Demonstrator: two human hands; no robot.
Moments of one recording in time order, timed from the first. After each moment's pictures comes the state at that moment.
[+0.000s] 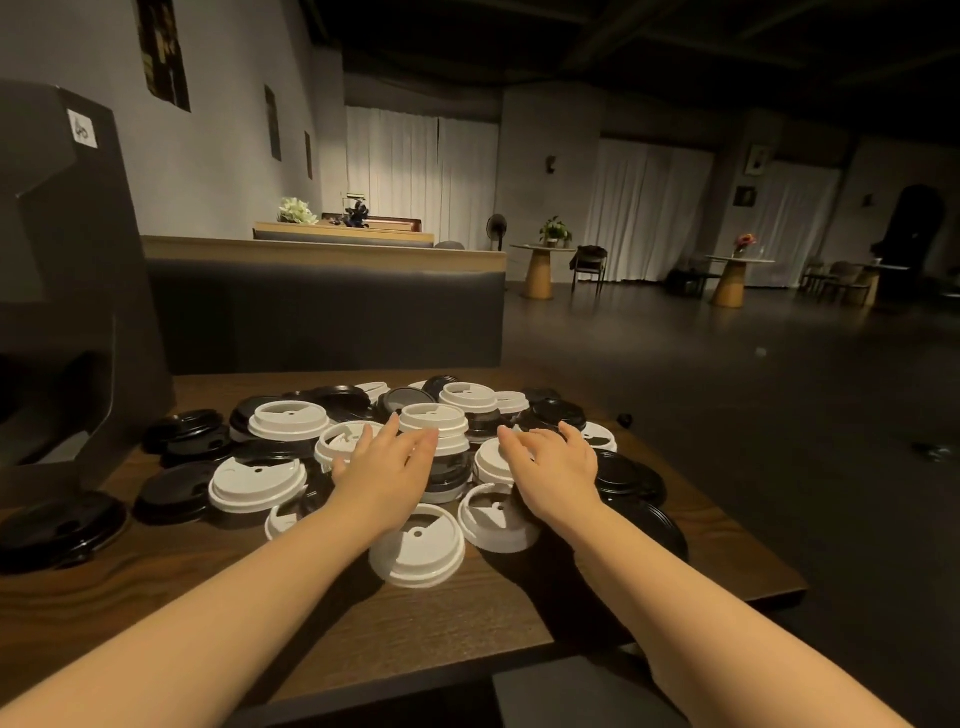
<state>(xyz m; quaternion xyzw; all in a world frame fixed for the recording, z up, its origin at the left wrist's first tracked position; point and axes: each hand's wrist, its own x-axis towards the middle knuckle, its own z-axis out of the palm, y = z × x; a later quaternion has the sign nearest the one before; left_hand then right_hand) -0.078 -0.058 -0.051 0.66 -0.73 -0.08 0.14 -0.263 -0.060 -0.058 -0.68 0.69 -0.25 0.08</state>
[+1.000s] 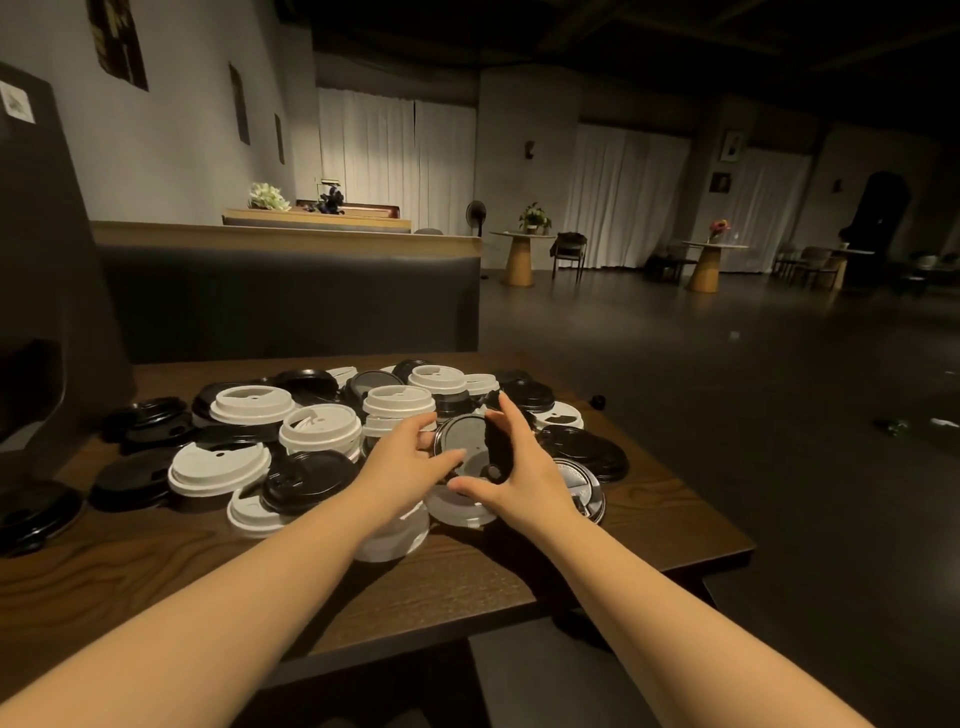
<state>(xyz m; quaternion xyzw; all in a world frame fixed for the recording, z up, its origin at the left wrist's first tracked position) -0.133 -0.039 -0.062 0.54 -0.66 -0.36 0.38 -0.287 -0.027 -0.084 -0.71 0.55 -0.41 0.18</state>
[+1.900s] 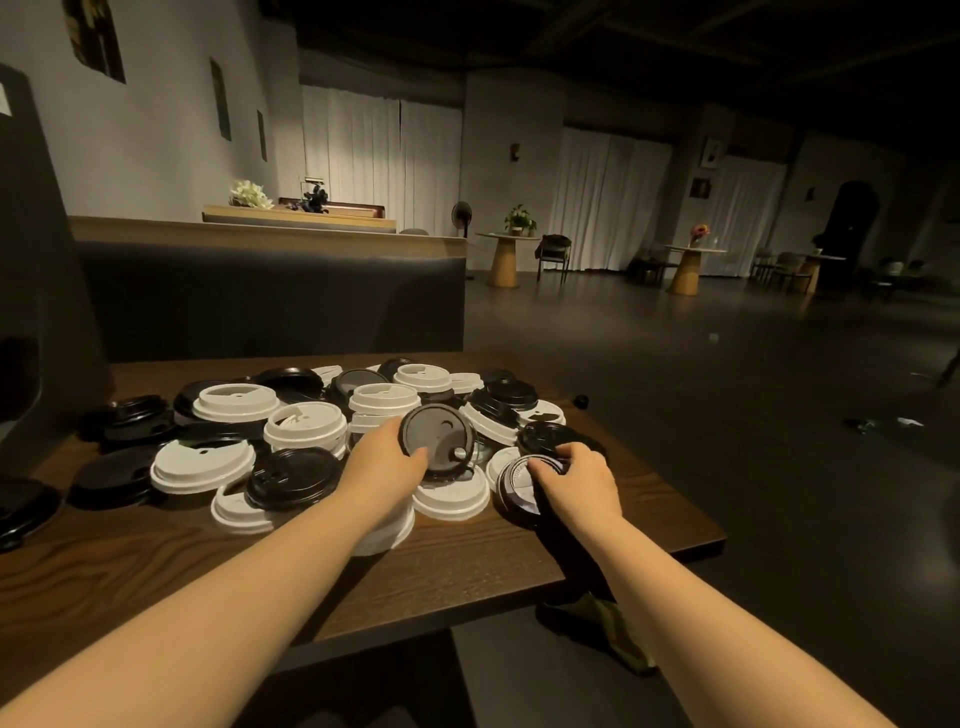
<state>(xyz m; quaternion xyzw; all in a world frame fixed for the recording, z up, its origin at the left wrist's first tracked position) -0.131 -0.044 -0.069 0.62 -0.67 -0.23 0.34 -0.340 -0.019 -0.090 -0.54 0.75 -0.36 0.14</state>
